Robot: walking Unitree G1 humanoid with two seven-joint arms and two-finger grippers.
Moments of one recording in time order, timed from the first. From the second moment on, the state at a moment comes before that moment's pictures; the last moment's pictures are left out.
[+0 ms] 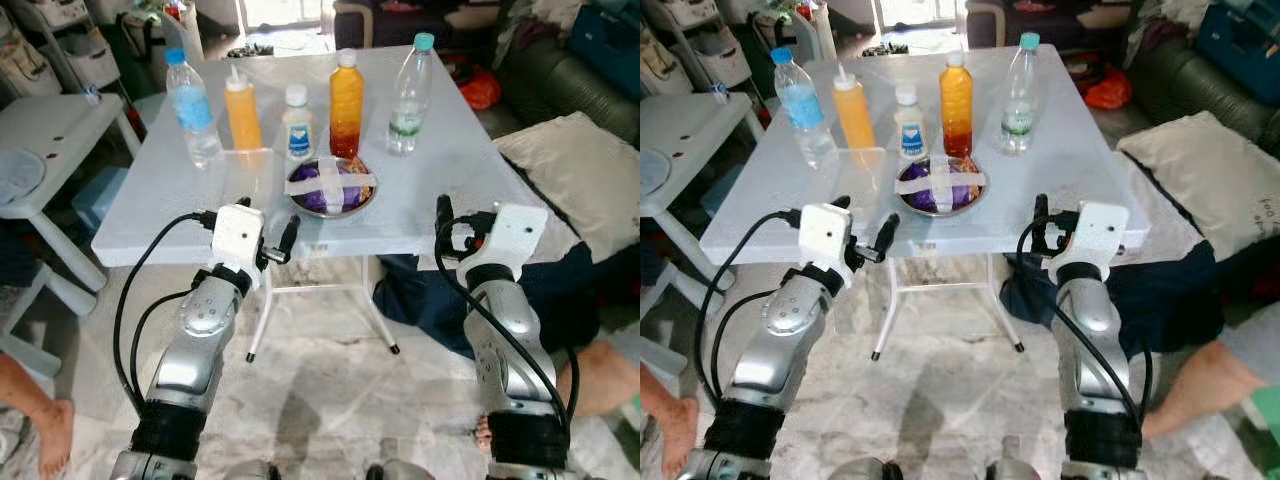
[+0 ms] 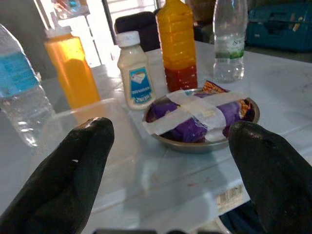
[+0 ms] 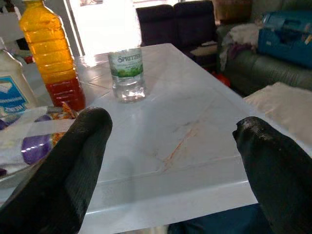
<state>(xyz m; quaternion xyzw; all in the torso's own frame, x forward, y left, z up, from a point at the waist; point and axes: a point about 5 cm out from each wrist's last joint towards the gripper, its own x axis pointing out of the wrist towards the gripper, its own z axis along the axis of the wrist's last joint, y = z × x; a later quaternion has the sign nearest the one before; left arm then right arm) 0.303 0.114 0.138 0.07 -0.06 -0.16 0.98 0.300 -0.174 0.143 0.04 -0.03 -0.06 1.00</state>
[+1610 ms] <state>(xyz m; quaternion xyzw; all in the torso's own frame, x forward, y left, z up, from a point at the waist) 0.262 0.184 0.119 0.18 0.04 -0.10 0.98 0.379 -0.090 0.152 0.24 0.09 0.01 0.97</state>
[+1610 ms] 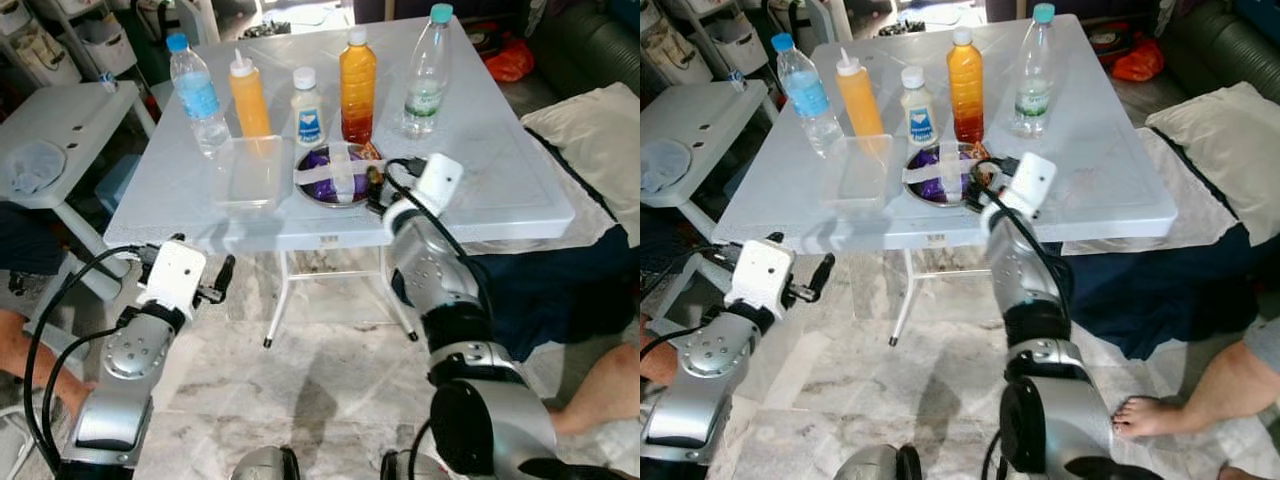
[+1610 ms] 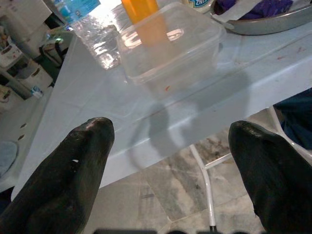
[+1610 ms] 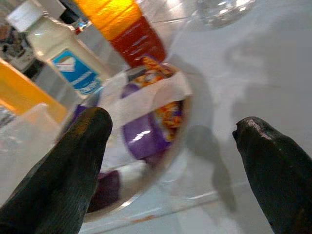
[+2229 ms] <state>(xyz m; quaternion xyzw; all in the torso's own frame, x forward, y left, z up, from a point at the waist) 0.263 0.180 0.120 0.18 0.03 -0.10 0.98 0.380 -0.073 0.135 0.28 0.17 0.03 0.95</state>
